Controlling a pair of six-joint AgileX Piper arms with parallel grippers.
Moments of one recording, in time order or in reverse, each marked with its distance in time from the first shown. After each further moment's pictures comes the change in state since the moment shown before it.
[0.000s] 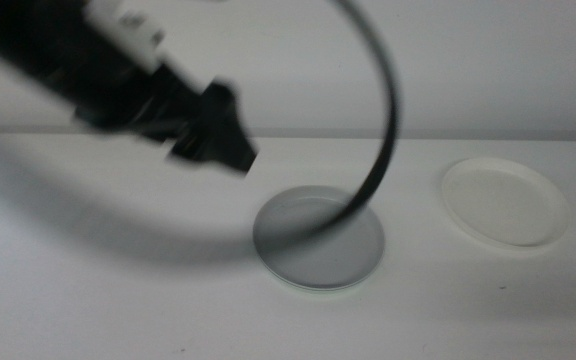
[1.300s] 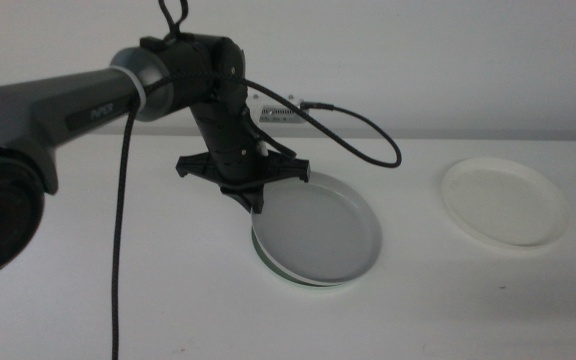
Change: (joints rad) left arm -0.081 0.787 -0.335 0.246 -0.137 -0.479; right arm 0.000 0.000 0.000 0.000 0.000 0.000
